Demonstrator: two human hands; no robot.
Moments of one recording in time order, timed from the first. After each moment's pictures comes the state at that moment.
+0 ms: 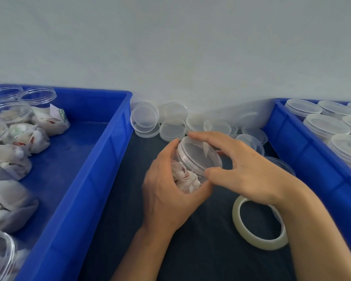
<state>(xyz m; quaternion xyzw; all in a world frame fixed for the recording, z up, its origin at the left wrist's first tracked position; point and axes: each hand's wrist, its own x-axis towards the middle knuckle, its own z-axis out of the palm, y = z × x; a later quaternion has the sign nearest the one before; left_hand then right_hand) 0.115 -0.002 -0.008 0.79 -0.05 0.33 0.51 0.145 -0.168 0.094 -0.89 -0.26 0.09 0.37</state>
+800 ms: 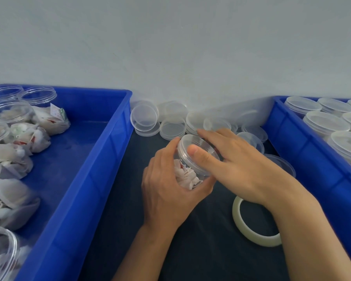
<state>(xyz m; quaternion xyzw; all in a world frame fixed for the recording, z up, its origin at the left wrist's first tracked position) 0.120 -0.002 -0.016 0.82 -0.04 0.39 0.42 0.142 -0.154 0.091 -0.94 -0.19 0.04 0.27</state>
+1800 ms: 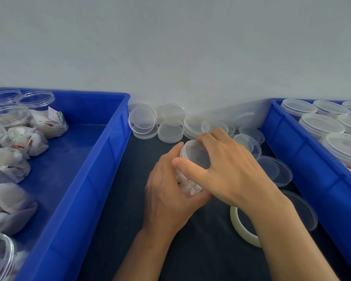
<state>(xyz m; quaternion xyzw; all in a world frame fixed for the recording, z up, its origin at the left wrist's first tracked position) 0.111 -0.006 -0.006 0.82 -0.04 0.29 0.49 0.143 -0.136 0.080 -0.97 -0.17 -0.08 0.18</state>
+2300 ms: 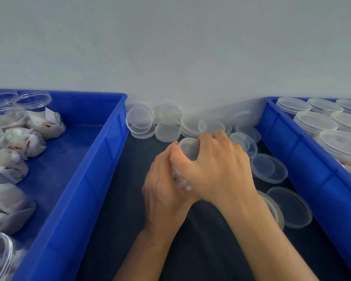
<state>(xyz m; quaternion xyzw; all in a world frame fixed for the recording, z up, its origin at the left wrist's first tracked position) 0.112 -0.012 -0.007 0.81 -0.05 0.35 0.47 0.137 -0.110 0.067 -0.96 -0.06 -0.21 0.19</state>
